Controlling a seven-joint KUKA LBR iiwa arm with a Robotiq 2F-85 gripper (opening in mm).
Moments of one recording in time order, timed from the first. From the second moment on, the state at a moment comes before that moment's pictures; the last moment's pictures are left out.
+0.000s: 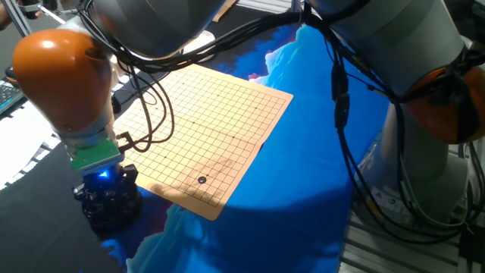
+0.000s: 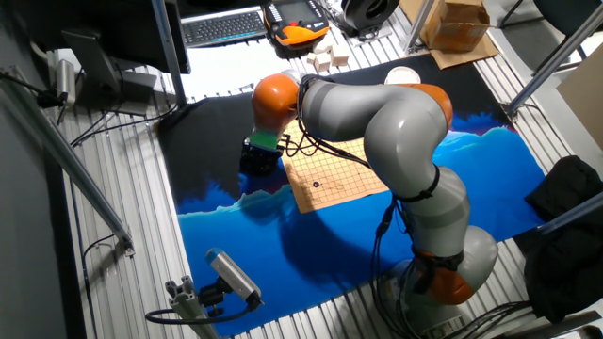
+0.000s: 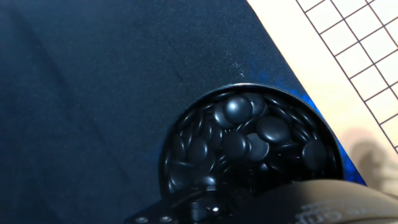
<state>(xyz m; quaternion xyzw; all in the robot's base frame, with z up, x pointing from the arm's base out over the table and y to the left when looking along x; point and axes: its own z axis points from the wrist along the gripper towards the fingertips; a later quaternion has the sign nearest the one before) 0.567 0.327 0.056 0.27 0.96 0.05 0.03</state>
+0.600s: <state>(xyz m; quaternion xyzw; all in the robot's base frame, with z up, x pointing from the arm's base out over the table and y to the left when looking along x) 0.568 0.326 0.060 0.27 0.96 0.07 0.02</state>
